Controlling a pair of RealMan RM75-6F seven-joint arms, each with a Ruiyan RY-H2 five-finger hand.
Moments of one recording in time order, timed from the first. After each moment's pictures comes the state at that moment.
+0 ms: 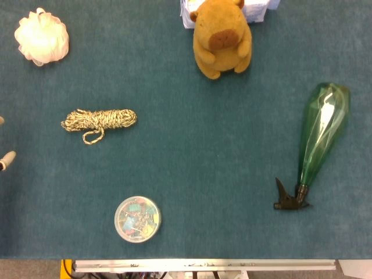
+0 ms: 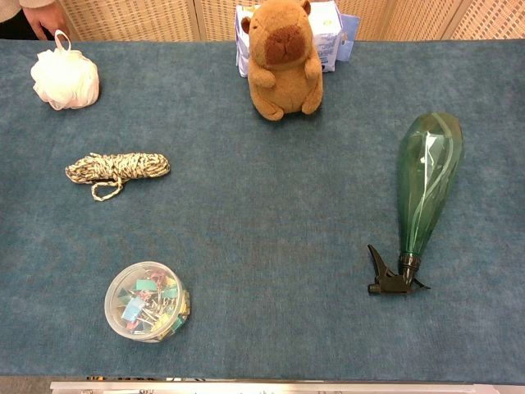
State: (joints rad) left arm -0.10 -1.17 -0.05 -1.54 1.52 1.51 0.05; right arm 0.09 -1.14 0.04 -1.56 -1.59 1.51 -0.03
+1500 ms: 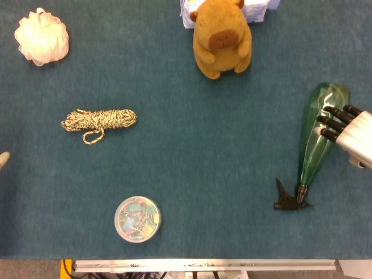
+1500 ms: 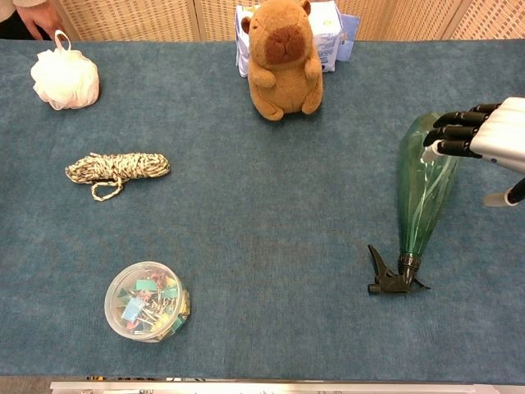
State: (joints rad) left arm -0.09 -1.17 -0.06 -1.54 1.48 1.51 0.06; right arm 0.48 -1.05 -0.07 -1.49 -1.95 1.07 -0.13
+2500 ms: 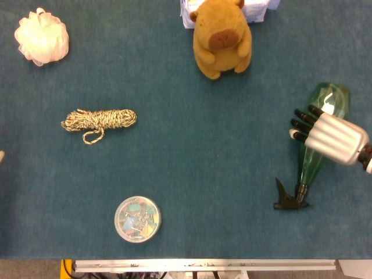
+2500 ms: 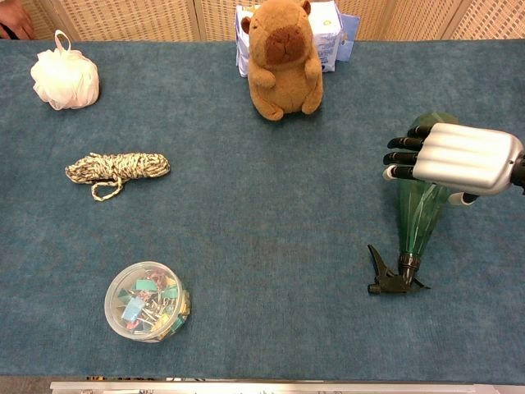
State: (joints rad) left arm -0.08 -1.15 -0.07 -1.55 1.47 1.52 0.06; right arm 0.63 -1.20 -0.10 -1.38 -1.95 0.92 -0.35
